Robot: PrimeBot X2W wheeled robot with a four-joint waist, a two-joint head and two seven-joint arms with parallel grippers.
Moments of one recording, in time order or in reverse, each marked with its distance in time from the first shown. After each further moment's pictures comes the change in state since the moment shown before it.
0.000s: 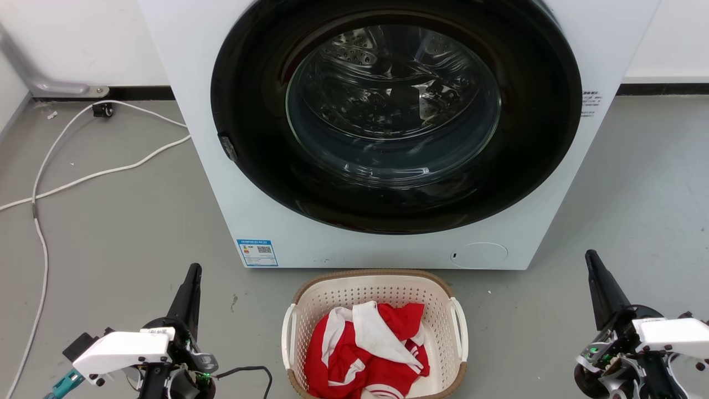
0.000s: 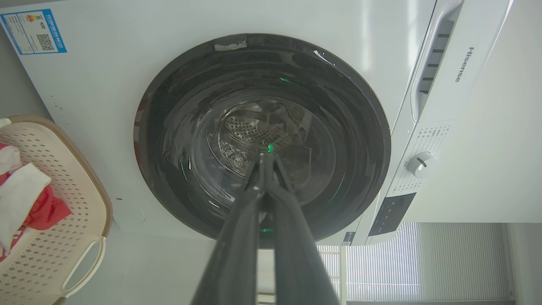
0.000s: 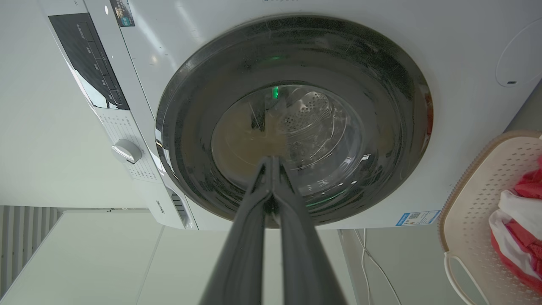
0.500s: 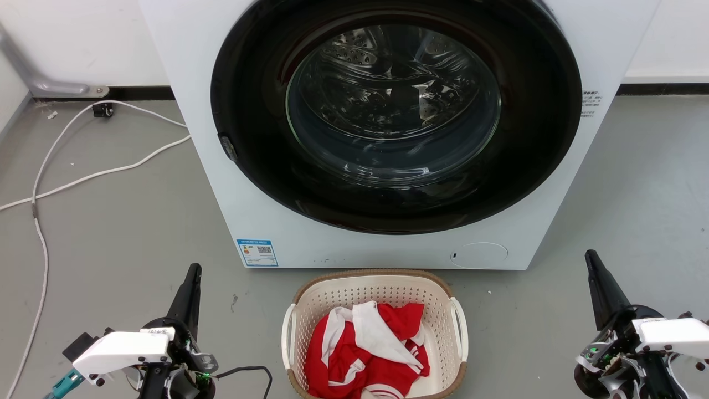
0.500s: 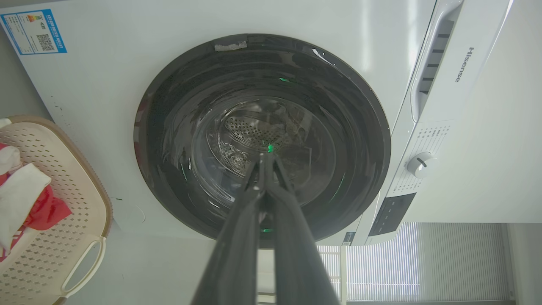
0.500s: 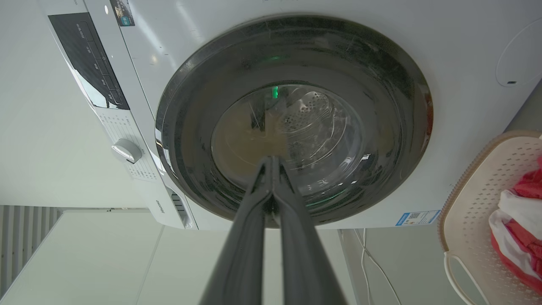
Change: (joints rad) left arm 0.000 -0.001 0.001 0.000 0.001 0.000 0.000; right arm 0.000 0.000 0.000 0.000 -0.001 0.000 0.001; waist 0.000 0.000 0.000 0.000
